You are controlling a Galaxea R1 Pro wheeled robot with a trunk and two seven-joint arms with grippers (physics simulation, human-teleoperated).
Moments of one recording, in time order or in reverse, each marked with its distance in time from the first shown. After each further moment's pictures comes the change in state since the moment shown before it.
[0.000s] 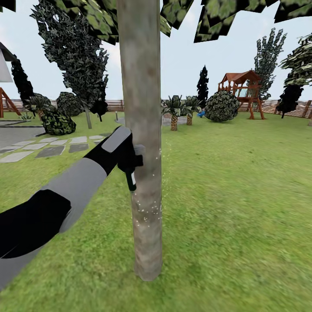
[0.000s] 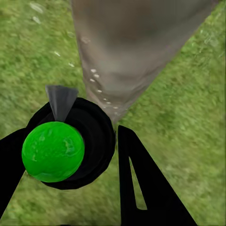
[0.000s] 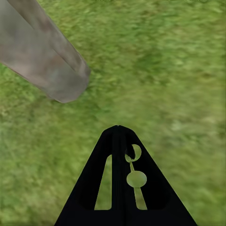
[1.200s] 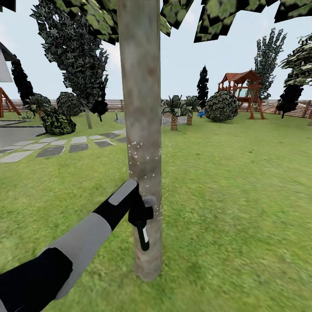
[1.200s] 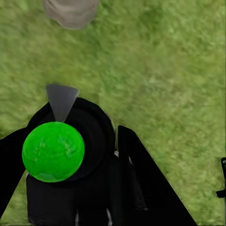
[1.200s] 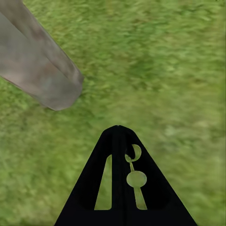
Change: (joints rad) left arm 0.434 -0.006 -0.047 -0.160 0.222 -0.001 0.076; right arm 0.000 0.011 -0.008 0.011 -0.004 -0.046 -0.035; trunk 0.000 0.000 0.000
